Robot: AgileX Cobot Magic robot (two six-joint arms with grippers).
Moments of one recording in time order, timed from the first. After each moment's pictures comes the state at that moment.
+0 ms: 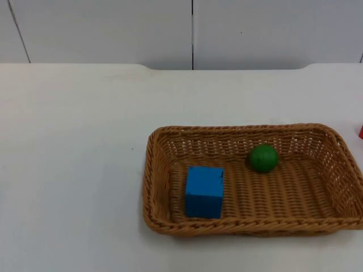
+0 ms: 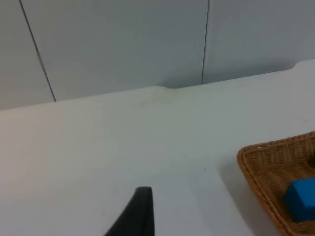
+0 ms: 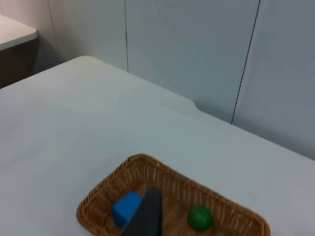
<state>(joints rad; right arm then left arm) 0.58 0.41 -0.79 0.06 0.75 -0.14 -0.03 0.27 -0.74 -0.27 0.96 0.23</state>
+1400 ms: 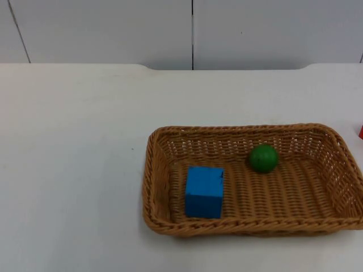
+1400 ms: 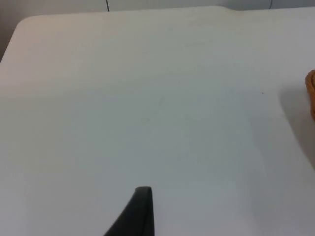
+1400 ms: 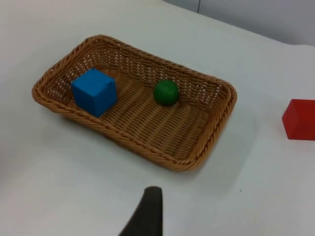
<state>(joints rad) 0.58 0.00 -0.51 -0.11 1.08 -0.01 -0.03 0.00 -0.50 -0.05 1.09 0.02</state>
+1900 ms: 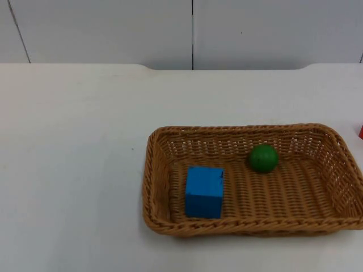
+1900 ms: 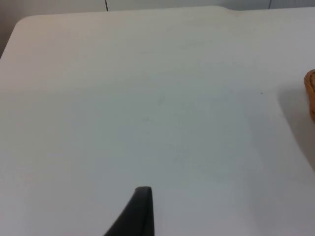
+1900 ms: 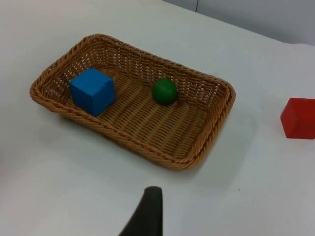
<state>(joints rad) 0.58 0.00 -0.51 -0.11 1.08 -0.01 -0.03 0.00 -0.50 -0.05 1.09 0.02</state>
